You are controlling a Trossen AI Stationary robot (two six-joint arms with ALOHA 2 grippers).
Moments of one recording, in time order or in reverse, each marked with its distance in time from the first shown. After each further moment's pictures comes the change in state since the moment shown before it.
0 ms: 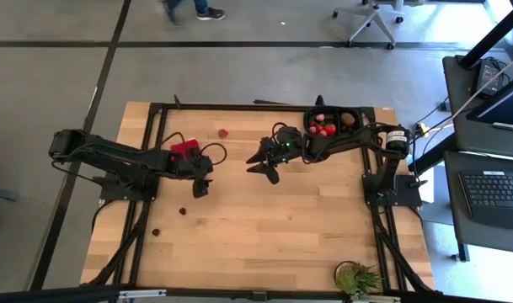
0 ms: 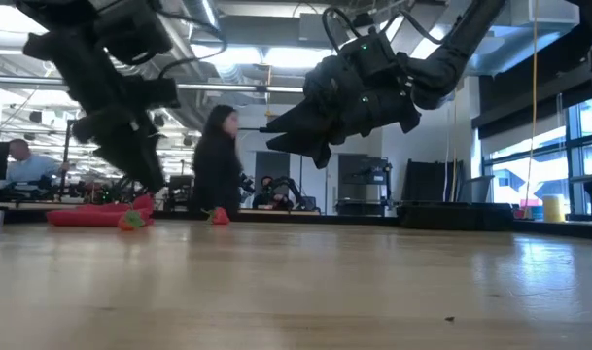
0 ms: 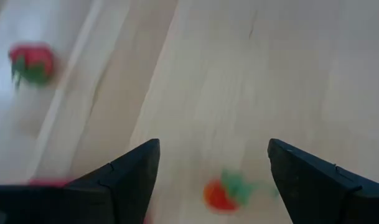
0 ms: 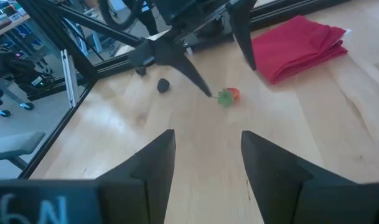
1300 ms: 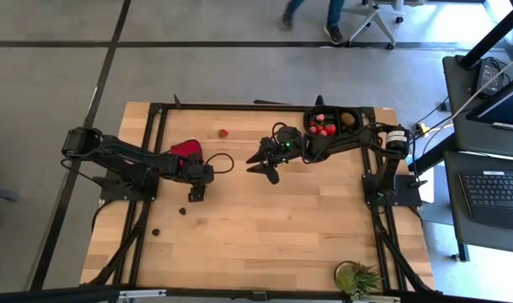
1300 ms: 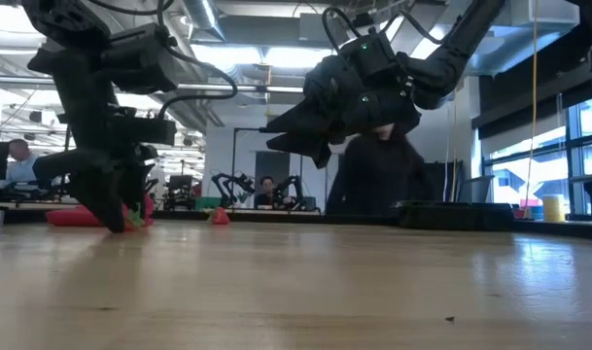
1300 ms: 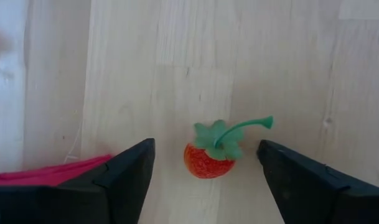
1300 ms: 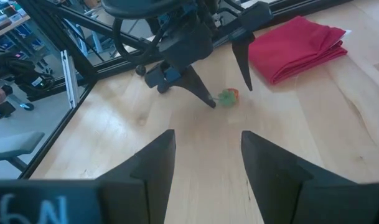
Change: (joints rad) left arm -0.005 0.196 0.002 -0.046 0.055 0.126; right arm 0.000 0.000 0.000 0.002 0.001 0.002
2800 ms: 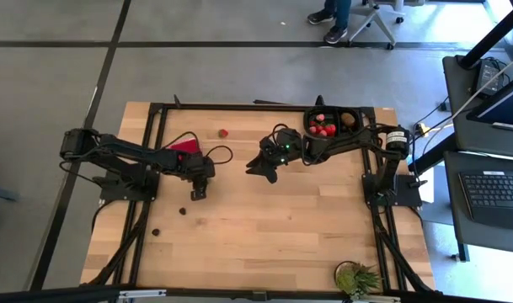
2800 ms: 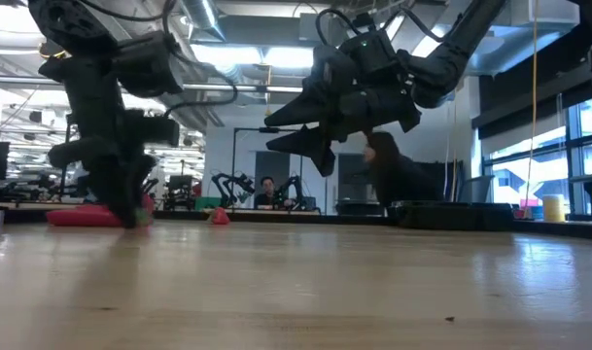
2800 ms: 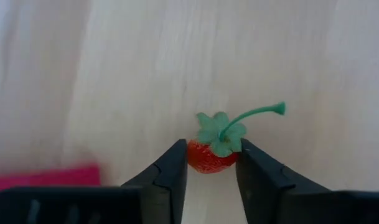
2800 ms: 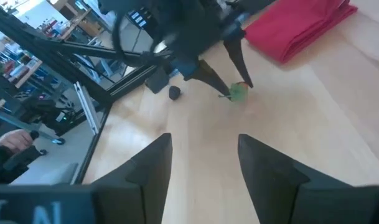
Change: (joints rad) left arm 0.084 -0.045 -0.009 0.044 0.138 -0.034; right arm 0.015 0.000 0.001 0.000 -0.004 0.263
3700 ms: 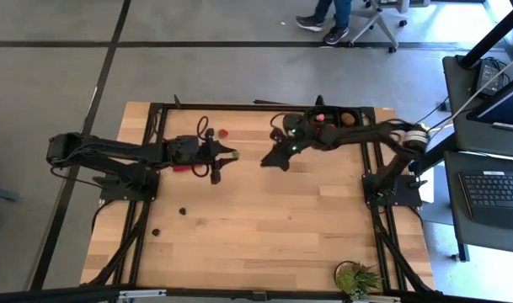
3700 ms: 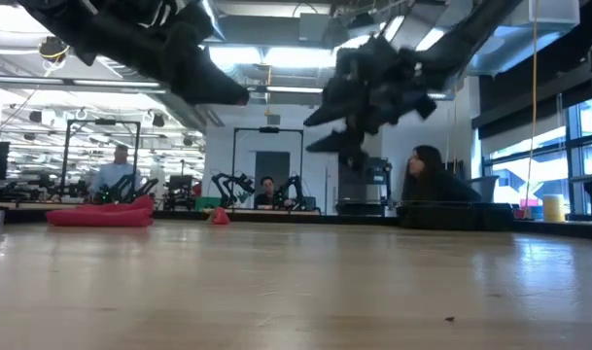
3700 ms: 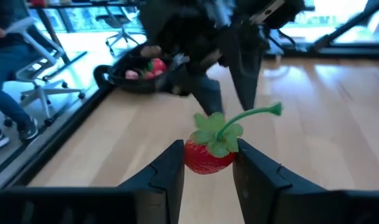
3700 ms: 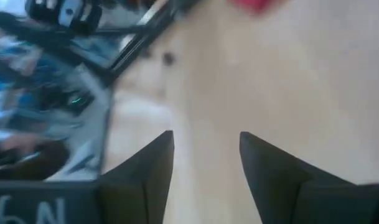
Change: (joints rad) left arm 0.068 -0.185 0.005 0.681 -0.013 0.138; right arm -0.115 -0.152 -0.001 -0.383 -0.185 0.017
